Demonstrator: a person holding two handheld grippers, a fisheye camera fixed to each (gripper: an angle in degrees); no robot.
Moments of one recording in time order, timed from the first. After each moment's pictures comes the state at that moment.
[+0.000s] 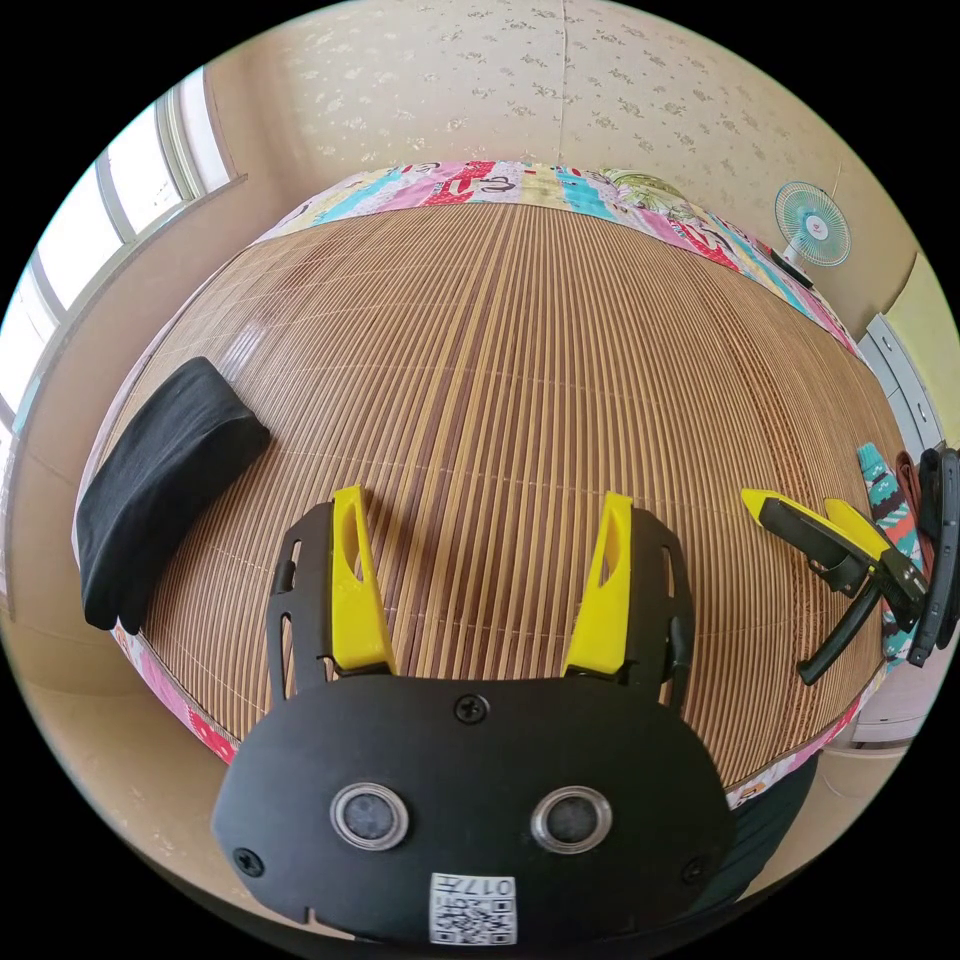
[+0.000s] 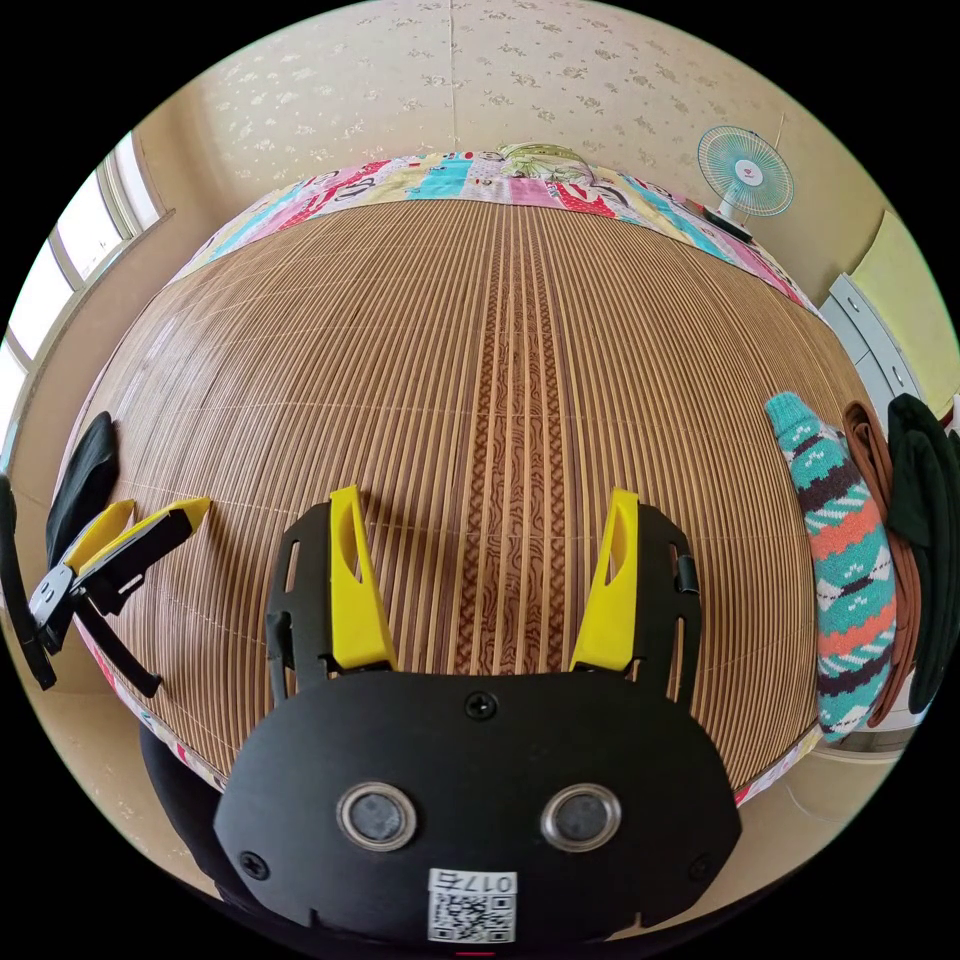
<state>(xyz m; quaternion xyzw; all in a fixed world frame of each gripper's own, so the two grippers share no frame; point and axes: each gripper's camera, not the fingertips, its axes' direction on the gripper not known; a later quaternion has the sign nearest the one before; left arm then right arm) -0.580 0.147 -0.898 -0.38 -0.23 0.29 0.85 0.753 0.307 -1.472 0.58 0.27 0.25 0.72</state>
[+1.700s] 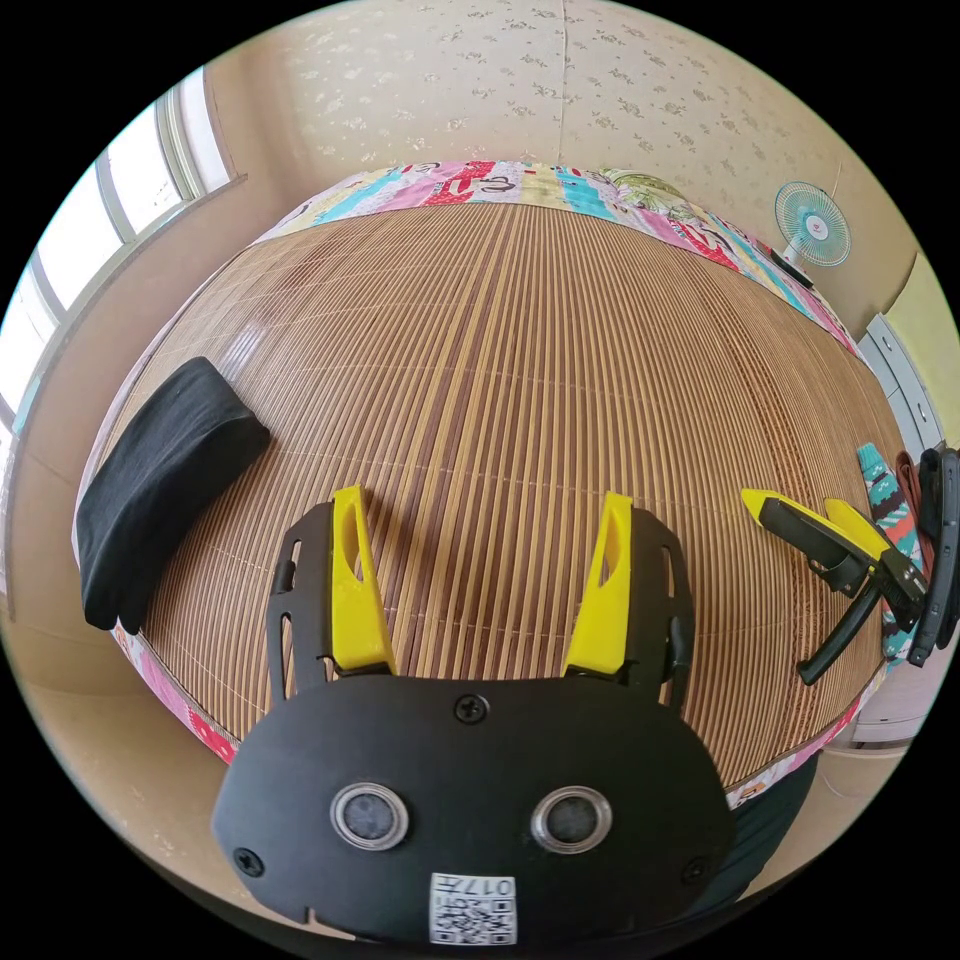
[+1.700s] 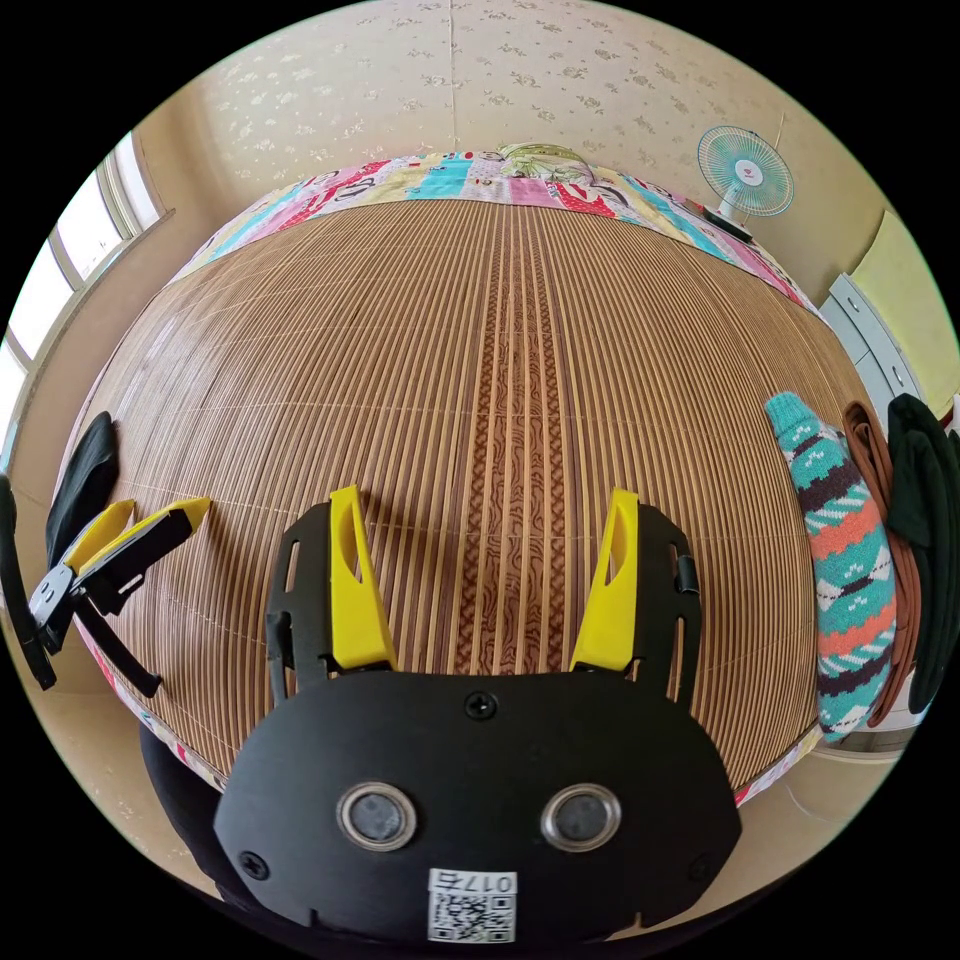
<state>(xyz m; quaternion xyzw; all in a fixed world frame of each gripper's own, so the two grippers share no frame) -0.575 0.150 -0.901 -0.38 -0.23 0.29 0.85 0.741 0.313 -1.473 0.58 0.27 0.26 0.72</state>
